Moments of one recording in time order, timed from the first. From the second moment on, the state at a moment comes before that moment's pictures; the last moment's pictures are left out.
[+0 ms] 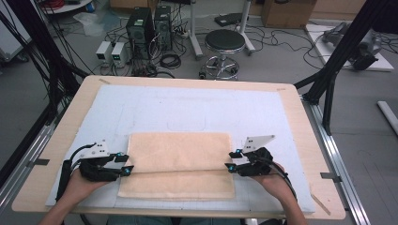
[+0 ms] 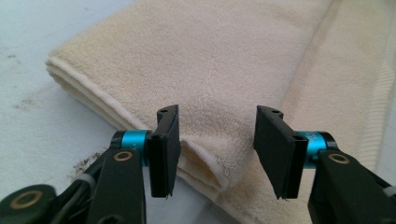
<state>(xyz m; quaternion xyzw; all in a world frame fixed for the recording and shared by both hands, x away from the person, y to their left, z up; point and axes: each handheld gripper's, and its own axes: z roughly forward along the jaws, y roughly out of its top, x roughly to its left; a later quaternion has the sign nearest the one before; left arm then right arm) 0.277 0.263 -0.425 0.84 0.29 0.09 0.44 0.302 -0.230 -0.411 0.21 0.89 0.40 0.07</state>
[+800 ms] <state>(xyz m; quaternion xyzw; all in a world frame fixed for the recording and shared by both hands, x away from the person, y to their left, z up) 0.277 0.258 -0.430 0.86 0.28 0.11 0.41 0.305 -0.220 -0.425 0.20 0.90 0.38 0.07</state>
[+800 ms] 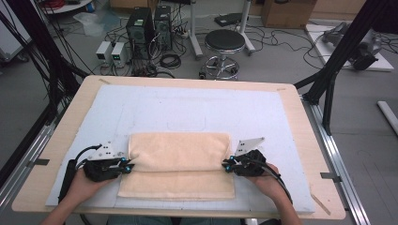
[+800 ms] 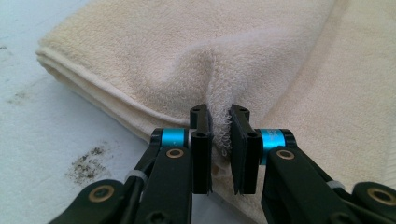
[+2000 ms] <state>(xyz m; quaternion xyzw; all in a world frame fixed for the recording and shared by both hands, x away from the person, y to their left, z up) 0.226 0.253 -0.414 0.87 0.22 0.06 0.44 0.252 -0.212 -0.406 0.15 0.90 0.40 0.03</state>
